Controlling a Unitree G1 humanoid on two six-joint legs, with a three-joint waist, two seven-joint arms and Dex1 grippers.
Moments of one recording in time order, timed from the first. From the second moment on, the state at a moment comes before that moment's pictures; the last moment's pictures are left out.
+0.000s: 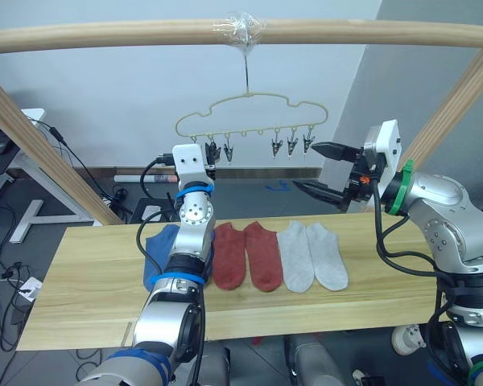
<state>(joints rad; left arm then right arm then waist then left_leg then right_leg) -0.75 0.06 0.12 0.68 0.04 -0.25 0.25 -0.58 -0.61 -0.02 -0.24 0.53 0.52 0.85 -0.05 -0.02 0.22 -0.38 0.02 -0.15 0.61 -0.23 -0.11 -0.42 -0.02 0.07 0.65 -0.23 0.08</state>
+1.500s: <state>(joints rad) -0.69 0.11 0.11 0.49 -0.11 -0.07 -0.07 -0.48 -0.56 0.07 -0.17 0.35 0.49 0.74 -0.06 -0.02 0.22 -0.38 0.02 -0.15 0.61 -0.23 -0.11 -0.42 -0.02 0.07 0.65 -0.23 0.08</state>
